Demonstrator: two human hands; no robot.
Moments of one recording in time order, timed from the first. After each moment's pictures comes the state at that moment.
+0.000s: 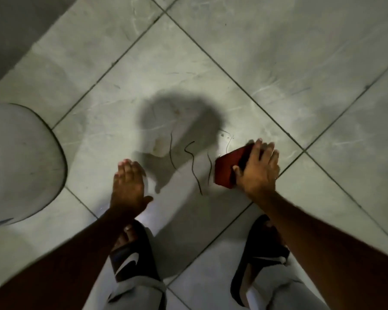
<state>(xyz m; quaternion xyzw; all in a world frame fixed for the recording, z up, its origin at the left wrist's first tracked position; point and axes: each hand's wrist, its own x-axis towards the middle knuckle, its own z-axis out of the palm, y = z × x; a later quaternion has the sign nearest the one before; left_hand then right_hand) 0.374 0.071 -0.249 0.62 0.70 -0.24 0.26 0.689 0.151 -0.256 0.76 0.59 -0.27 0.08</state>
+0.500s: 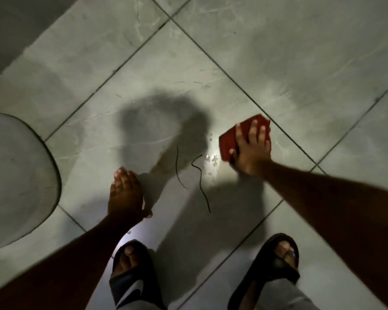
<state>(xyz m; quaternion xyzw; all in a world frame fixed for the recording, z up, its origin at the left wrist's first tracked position) 0.340 0.092 -0.291 0.58 0.70 -0.27 0.32 0.666 0.241 -0.319 0.65 0.70 -0.25 0.16</state>
